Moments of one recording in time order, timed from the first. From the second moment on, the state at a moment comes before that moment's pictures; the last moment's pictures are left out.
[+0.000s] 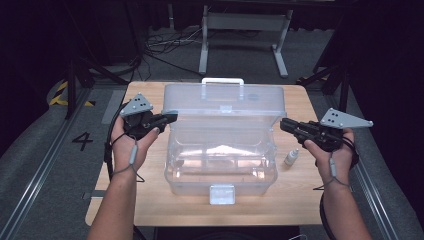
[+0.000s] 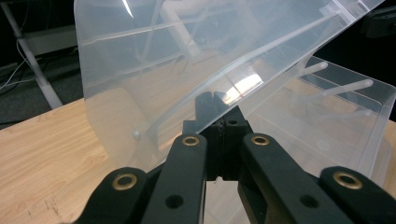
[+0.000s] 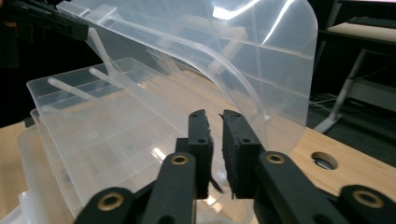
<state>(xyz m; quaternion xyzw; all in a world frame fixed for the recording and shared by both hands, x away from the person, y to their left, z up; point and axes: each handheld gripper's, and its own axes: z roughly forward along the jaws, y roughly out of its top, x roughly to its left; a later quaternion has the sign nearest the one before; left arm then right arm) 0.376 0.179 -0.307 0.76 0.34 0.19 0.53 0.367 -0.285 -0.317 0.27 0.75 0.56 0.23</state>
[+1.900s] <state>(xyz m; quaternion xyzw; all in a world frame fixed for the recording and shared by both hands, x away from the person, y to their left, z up) 0.375 0.180 -0.307 0.77 0.33 0.18 0.52 0.396 -0.250 -0.314 0.33 0.73 0.49 0.36</state>
